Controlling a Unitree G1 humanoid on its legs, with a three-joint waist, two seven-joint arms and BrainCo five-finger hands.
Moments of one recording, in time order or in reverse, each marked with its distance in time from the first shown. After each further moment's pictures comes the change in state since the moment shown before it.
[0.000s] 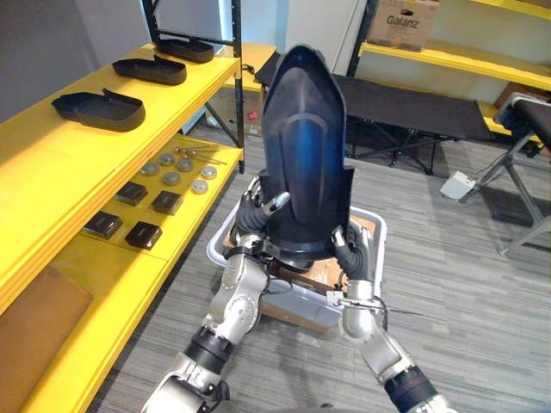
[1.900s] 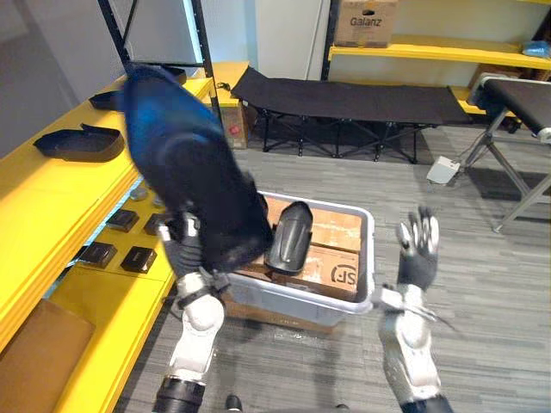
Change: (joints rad) left arm 0.318 0.003 0.290 -0.203 1.091 -0.204 0.564; right arm 0.287 0.072 -0.331 -0.151 1.020 -0.176 0.612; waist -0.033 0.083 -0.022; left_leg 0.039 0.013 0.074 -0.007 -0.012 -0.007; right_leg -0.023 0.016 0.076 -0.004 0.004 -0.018
